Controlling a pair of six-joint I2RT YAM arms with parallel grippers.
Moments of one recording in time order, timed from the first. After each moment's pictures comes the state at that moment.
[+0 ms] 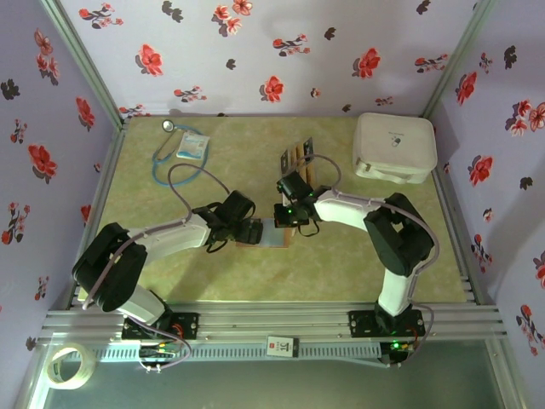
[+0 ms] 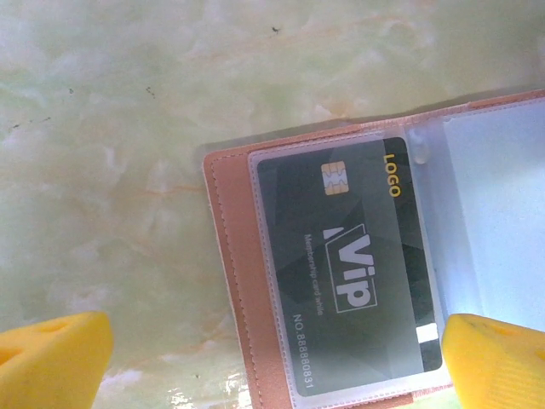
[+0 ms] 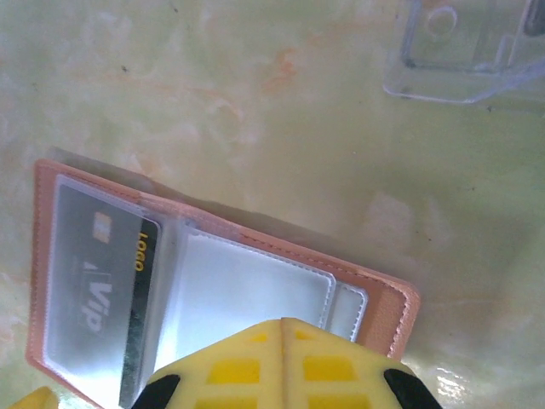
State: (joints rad) left arm -0.78 1.53 0.83 -0.40 -0.18 -0.47; right arm 0.71 1.83 1.10 -0.37 -0.19 0.56
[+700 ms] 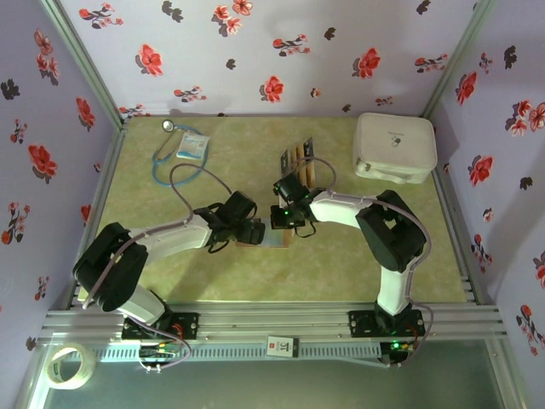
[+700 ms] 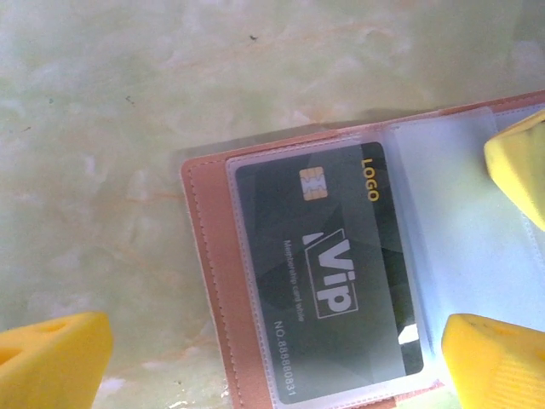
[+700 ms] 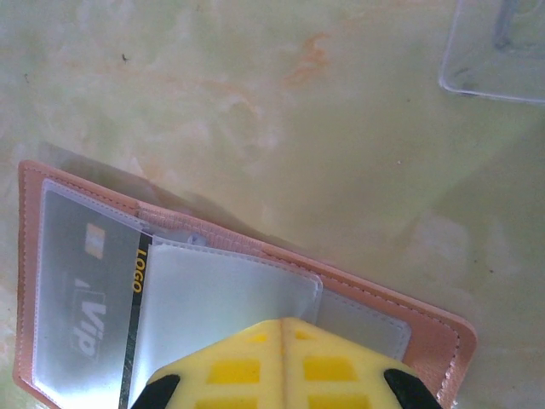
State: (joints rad) left arm -0.80 1.53 0.84 -0.38 -0.18 -0.47; right arm 0.73 1.87 1.11 -0.32 -0.22 0.57
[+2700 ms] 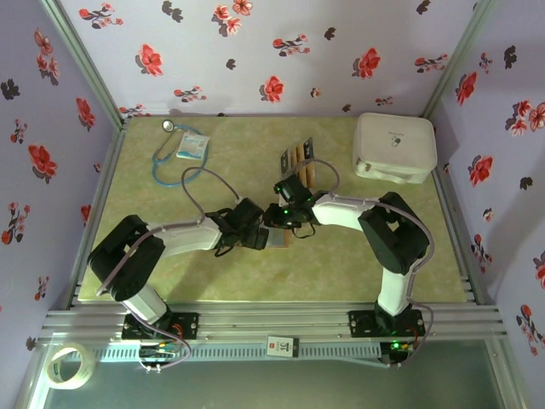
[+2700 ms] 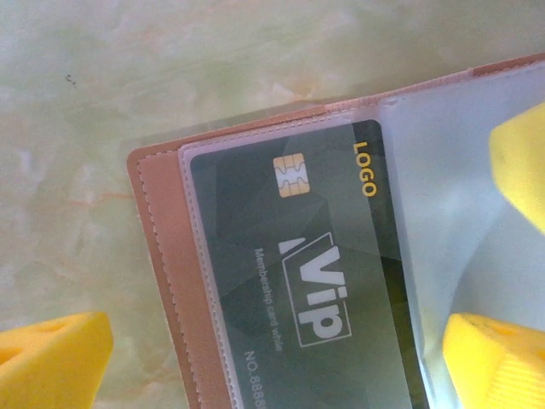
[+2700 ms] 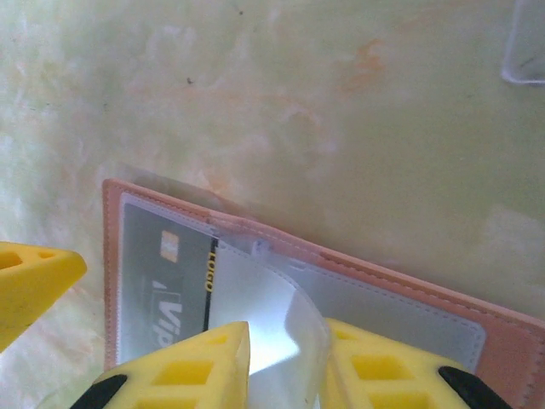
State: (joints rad) left arm -0.84 1.62 0.82 -0.31 -0.24 -0.47; right arm 0.72 1.85 1.06 -0.20 -0.30 0.70
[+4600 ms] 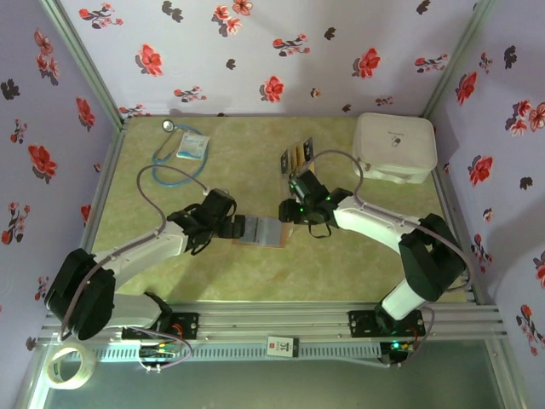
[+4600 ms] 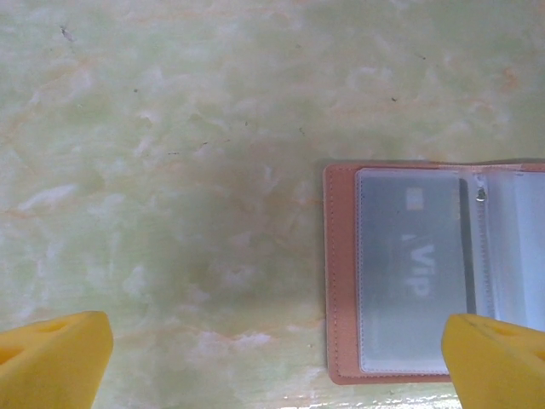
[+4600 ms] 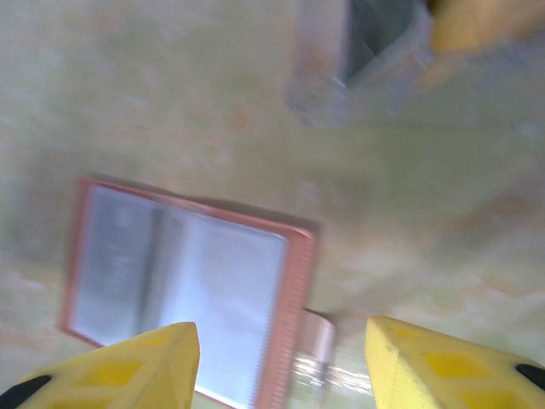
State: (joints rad) left arm -0.70 1.31 0.76 -0.46 -0.28 -0.49; right arm 0.72 1.57 1.00 -0.45 -0.04 0.65
